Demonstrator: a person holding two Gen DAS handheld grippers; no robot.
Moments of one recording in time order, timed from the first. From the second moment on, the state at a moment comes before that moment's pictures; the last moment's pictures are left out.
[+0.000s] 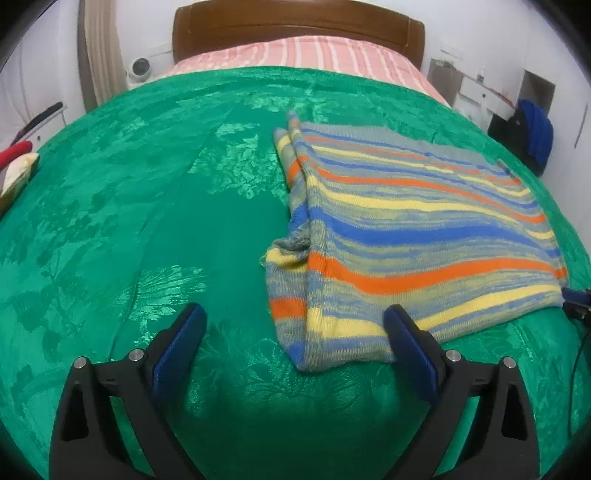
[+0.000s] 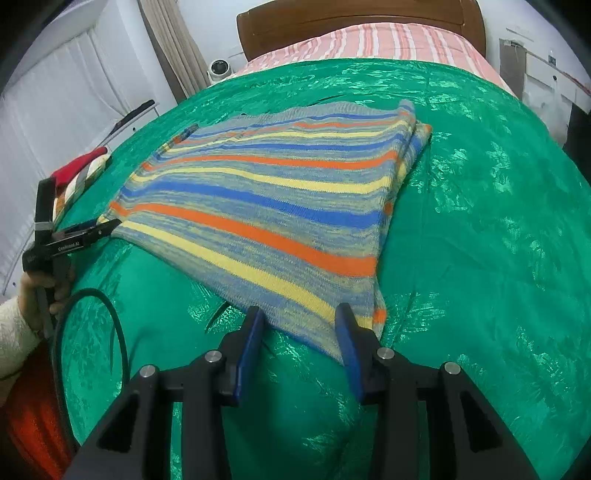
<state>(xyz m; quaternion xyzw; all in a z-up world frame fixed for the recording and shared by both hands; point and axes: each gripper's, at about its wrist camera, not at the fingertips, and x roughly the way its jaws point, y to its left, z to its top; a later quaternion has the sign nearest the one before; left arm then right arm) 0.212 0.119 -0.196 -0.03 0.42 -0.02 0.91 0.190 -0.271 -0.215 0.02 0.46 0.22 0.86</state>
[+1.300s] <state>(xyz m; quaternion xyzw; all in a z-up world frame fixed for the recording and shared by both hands) 0.173 -0.185 -0.167 0.28 0.33 -0.27 0.86 0.150 -0.392 -0.156 0.14 0.42 0.19 0.88</state>
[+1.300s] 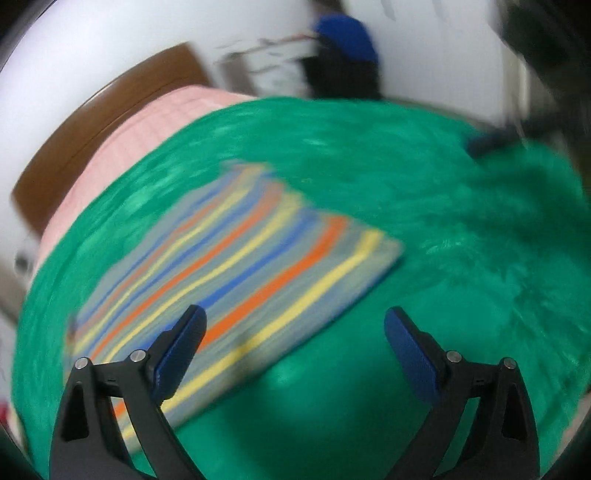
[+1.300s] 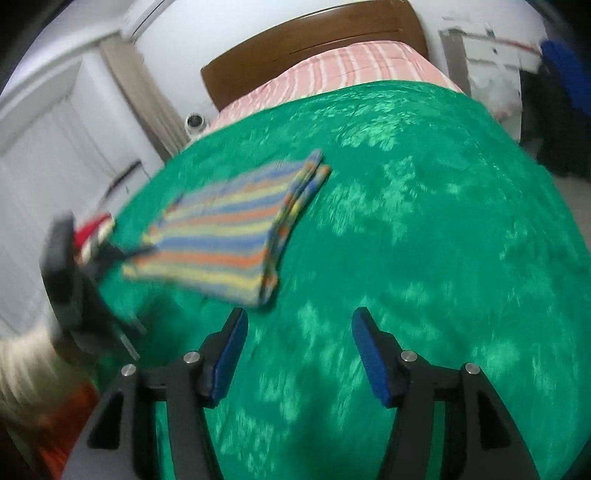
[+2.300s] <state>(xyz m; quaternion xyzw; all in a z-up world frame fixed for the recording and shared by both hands) 0.195 0.084 -0.140 -0.16 0.35 -0.12 0.91 0.423 -0.089 -0.130 0.16 0.50 0.36 0.77</state>
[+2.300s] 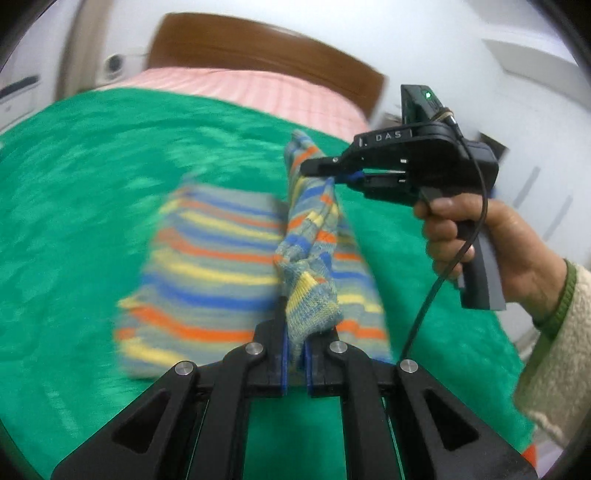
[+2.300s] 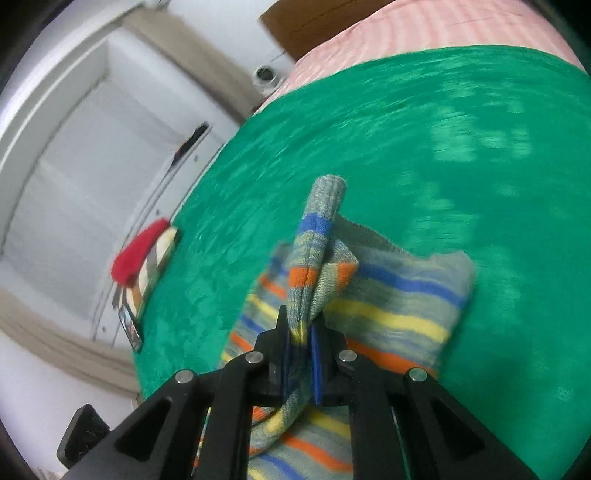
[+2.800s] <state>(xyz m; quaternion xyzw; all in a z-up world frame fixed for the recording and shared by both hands) 0.185 0.183 -0.159 -0.22 0.36 0.00 0.91 0.403 -0.026 -0.149 0.17 0.46 0.36 0.80</state>
